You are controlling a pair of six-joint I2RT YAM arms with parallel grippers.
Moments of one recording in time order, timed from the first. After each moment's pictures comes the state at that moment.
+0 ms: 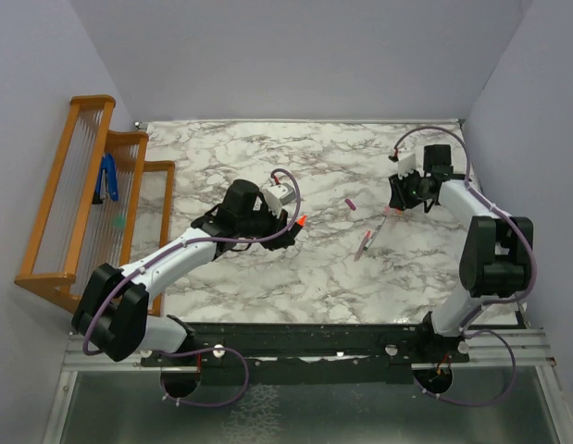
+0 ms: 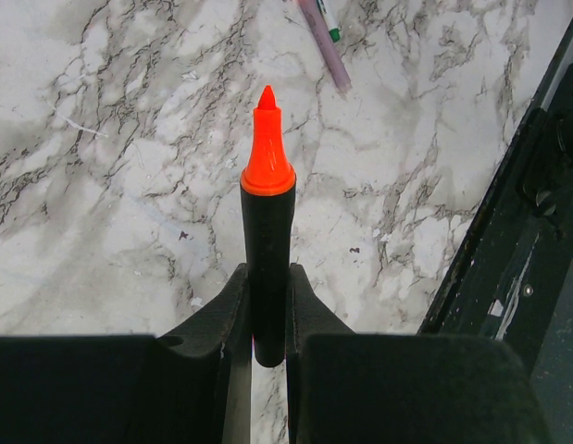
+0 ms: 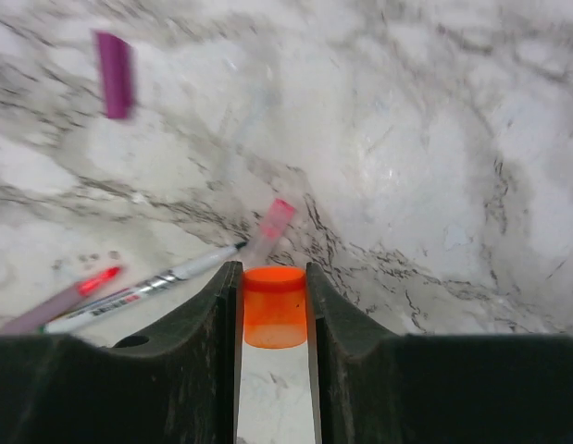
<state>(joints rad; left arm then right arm) -0.58 1.34 0.84 -0.13 0.55 -0.07 -0.03 1.74 1.14 -0.41 -0.34 -0.50</state>
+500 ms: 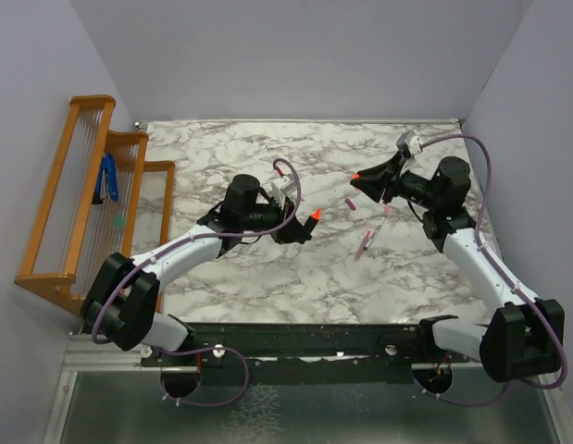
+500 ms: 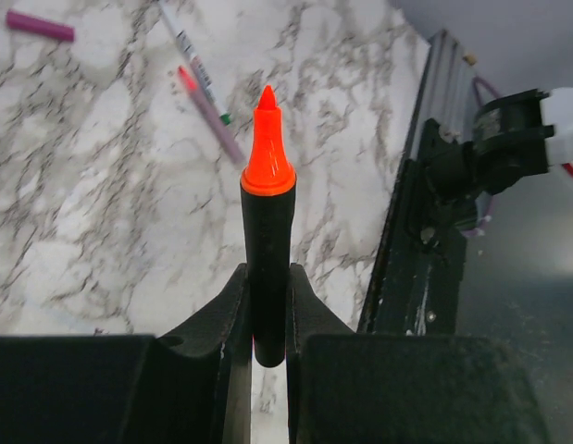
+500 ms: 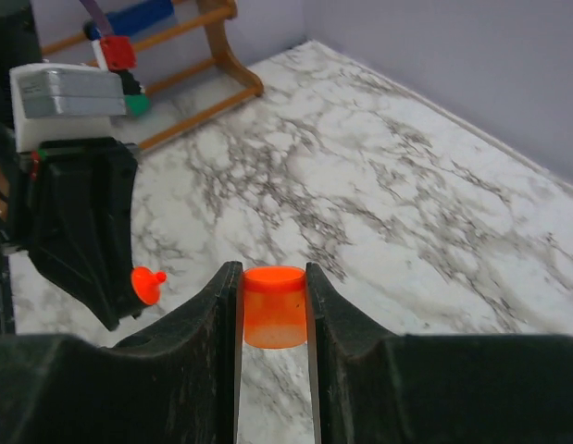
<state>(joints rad) -0.58 1.40 0.83 0.09 0.73 -0.23 0.14 1.18 0.83 0.30 -0.84 0.01</state>
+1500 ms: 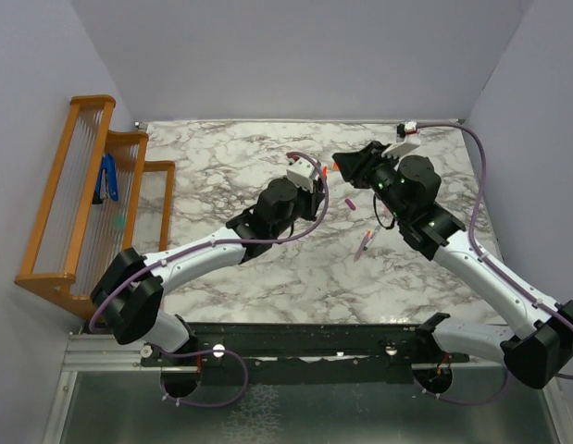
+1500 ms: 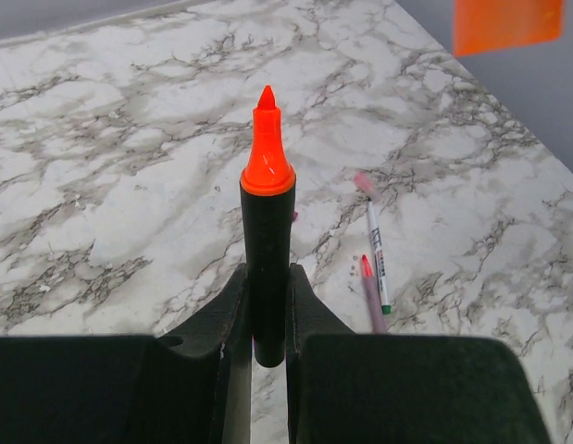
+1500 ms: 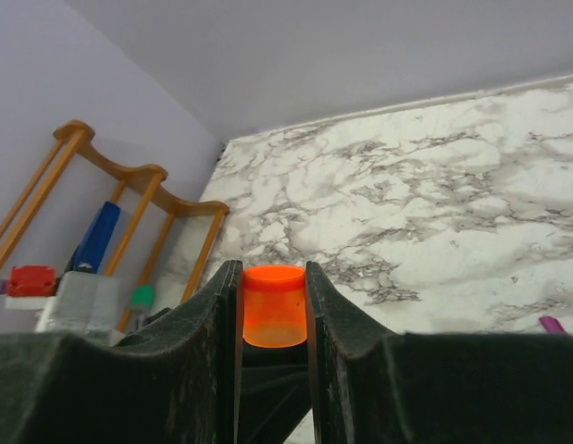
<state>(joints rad) -0.86 1.47 0.98 0.27 -0.17 -0.25 0.59 1.13 1.03 0.08 0.13 0.56</state>
